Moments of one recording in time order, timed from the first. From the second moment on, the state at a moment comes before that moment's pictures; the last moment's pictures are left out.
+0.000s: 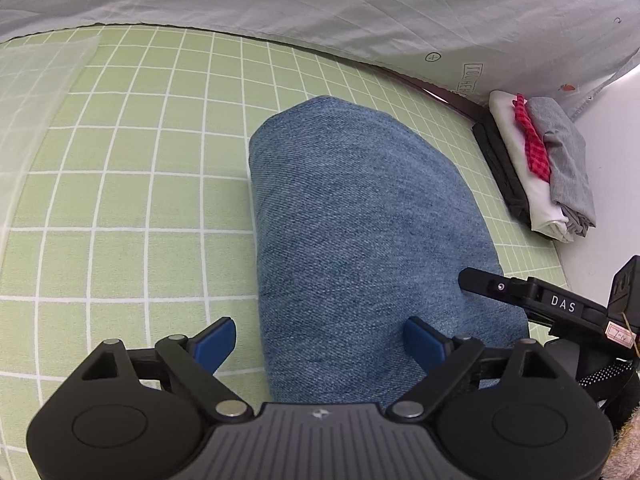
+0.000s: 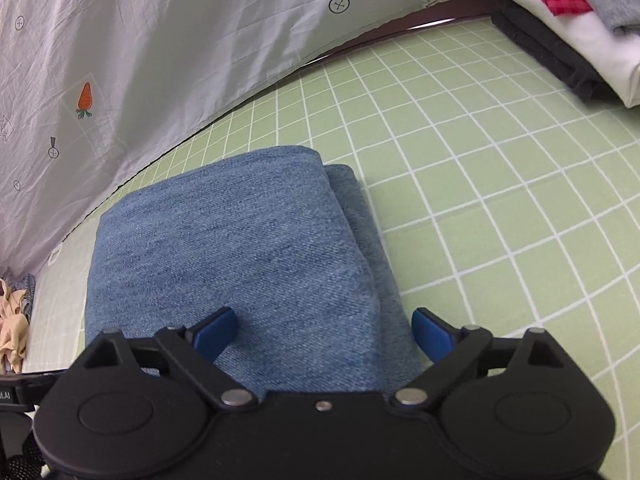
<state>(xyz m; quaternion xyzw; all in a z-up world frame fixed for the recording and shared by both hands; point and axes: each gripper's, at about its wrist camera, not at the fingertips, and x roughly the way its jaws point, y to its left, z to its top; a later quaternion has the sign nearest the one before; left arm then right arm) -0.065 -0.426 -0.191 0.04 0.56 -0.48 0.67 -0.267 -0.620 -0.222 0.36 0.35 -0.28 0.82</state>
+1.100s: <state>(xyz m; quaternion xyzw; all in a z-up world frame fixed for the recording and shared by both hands) -0.135 -0.411 -0.167 0.03 0.60 -0.59 0.54 -0.403 -0.519 -0.160 0.47 0.22 -0.37 0.77</state>
